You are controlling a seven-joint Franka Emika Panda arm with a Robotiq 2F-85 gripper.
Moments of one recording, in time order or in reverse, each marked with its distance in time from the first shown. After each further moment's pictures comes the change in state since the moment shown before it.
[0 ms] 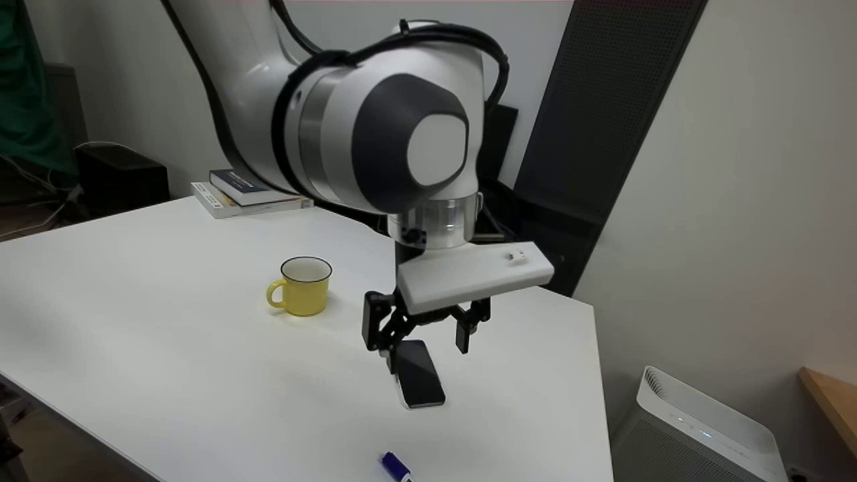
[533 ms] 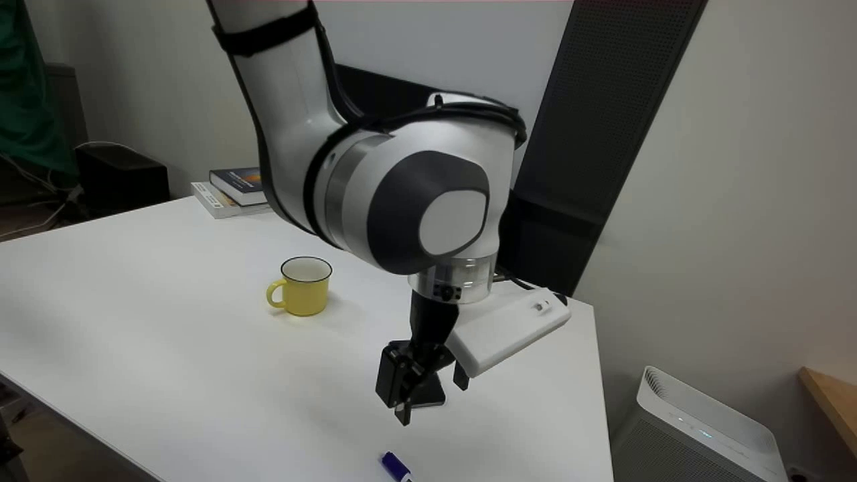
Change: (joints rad) arm -0.063 0.150 0.012 0.047 0.135 0.039 -0.441
